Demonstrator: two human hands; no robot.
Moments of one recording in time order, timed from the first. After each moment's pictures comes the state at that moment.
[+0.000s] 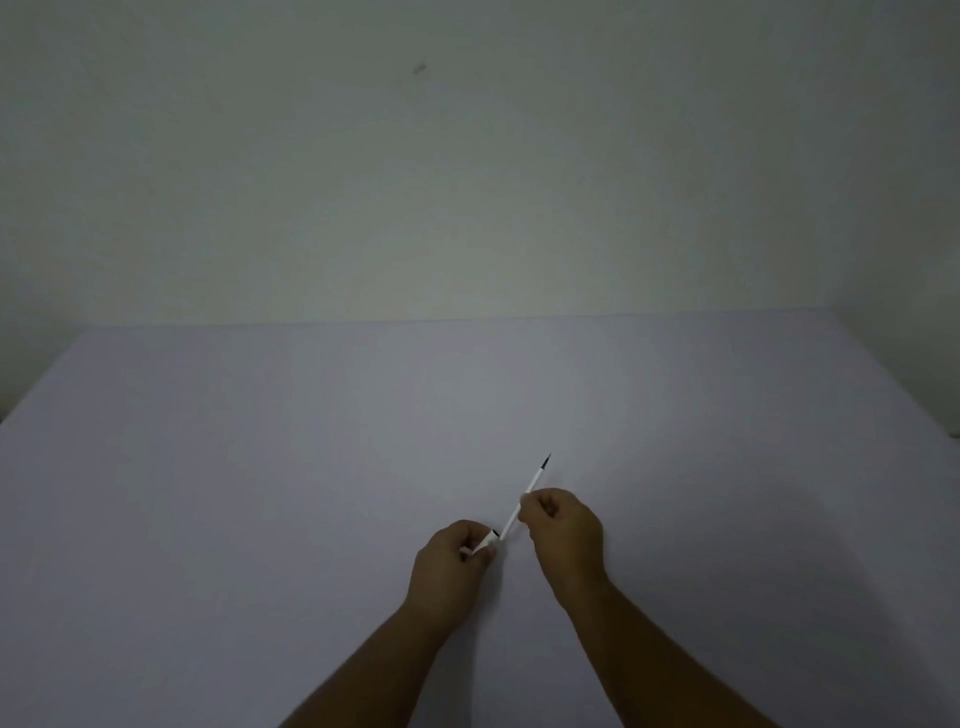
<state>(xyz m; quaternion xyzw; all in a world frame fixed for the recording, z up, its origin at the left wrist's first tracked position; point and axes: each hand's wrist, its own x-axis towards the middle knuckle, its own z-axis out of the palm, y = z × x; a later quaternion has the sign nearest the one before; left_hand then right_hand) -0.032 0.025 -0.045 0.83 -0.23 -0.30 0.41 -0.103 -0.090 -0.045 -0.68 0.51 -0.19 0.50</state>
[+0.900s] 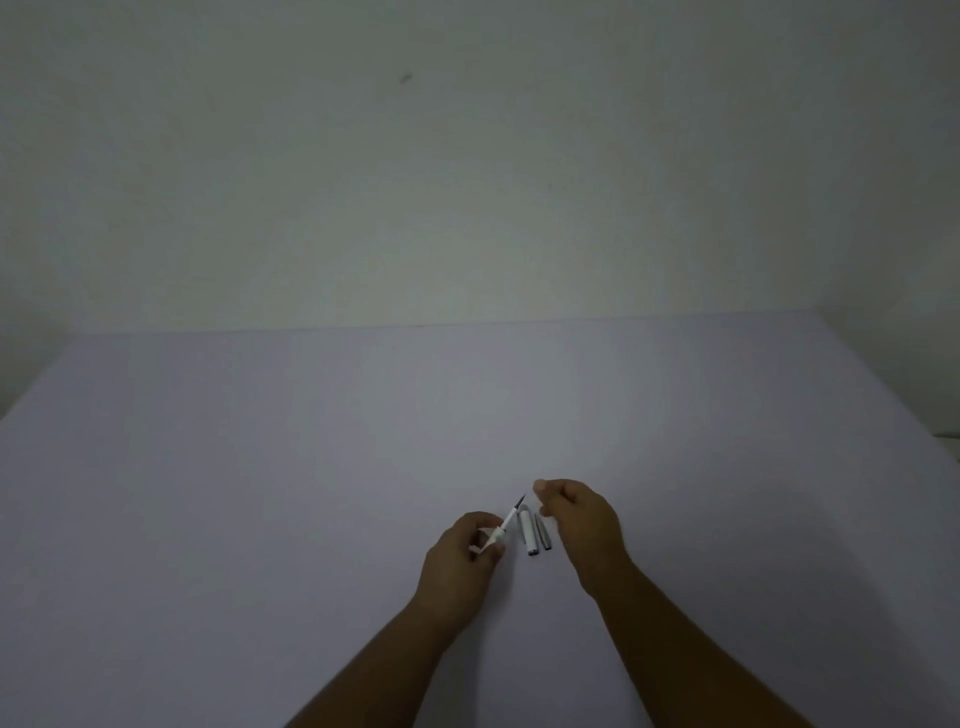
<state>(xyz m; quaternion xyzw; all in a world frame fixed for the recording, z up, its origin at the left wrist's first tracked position) -0.043 0.013 -0.040 0.80 -0.25 -0.32 0.44 -0.122 -0.124 -0.040 -0.66 0.49 -0.16 0.55</state>
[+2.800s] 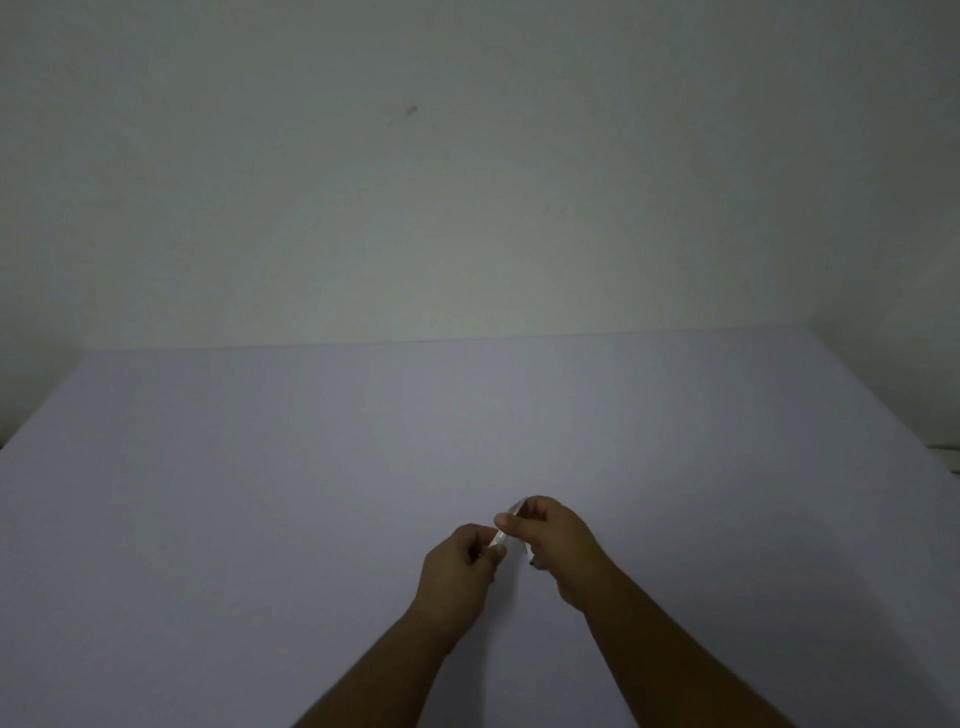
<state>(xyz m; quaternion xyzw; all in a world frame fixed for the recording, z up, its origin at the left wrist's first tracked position) -0.046 0.018 -0.024 0.79 -0.22 -0.33 0.47 -0.115 -0.104 -0.023 -0.61 0.40 -0.07 0.68</state>
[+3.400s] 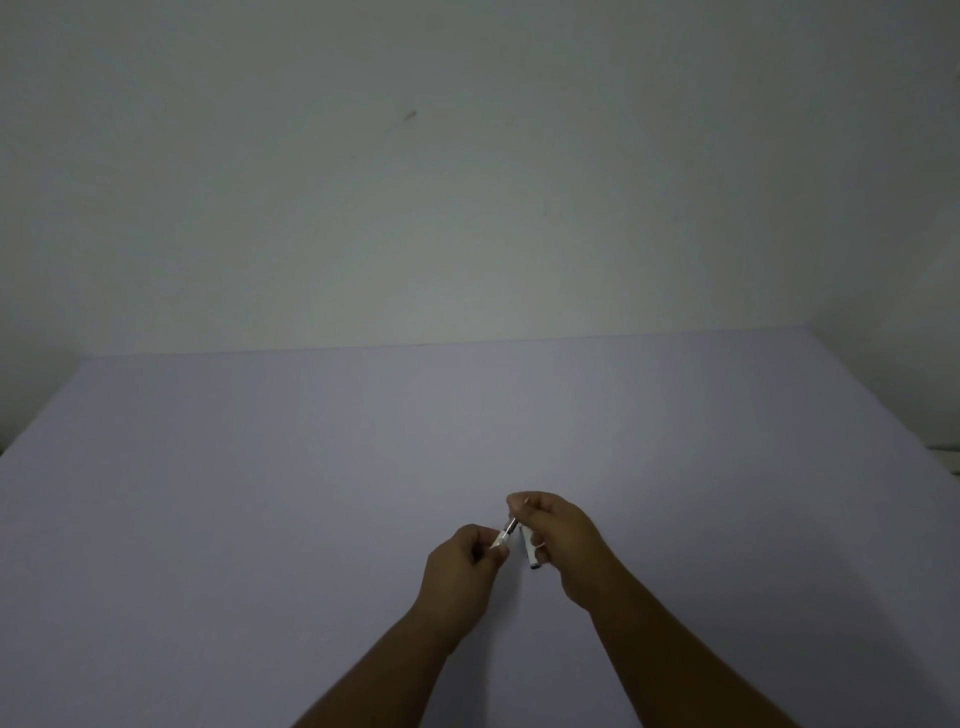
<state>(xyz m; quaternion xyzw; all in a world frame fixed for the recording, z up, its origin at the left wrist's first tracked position) -0.044 0.012 -0.020 0.80 -0.22 -0.33 0.45 -0.114 -0.112 -0.020 -0.60 0.40 -0.09 0.68</state>
